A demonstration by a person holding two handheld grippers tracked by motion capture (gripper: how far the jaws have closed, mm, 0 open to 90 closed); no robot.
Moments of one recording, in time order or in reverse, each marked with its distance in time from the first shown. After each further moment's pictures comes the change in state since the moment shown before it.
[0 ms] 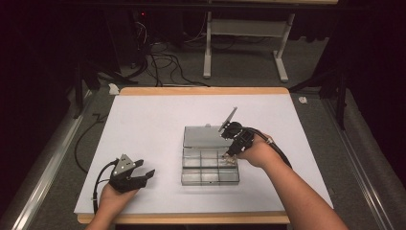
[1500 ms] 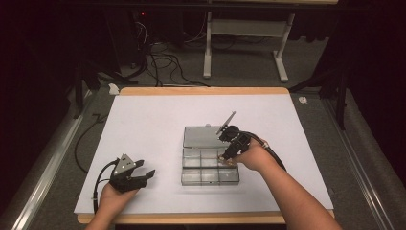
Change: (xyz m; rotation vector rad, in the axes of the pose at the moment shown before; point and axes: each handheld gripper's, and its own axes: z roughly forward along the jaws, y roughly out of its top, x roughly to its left) left arm 0.000 0.000 0.001 0.006 -0.004 -0.001; right arm 0.003 -0.001 0.018 -0.034 0.027 0.038
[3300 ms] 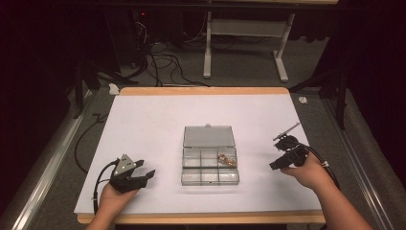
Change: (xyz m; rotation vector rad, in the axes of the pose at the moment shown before) left arm -0.001 0.000 0.000 -0.001 0.006 0.014; right arm -0.071 -0.136 -0.028 -0.019 -0.098 0.306
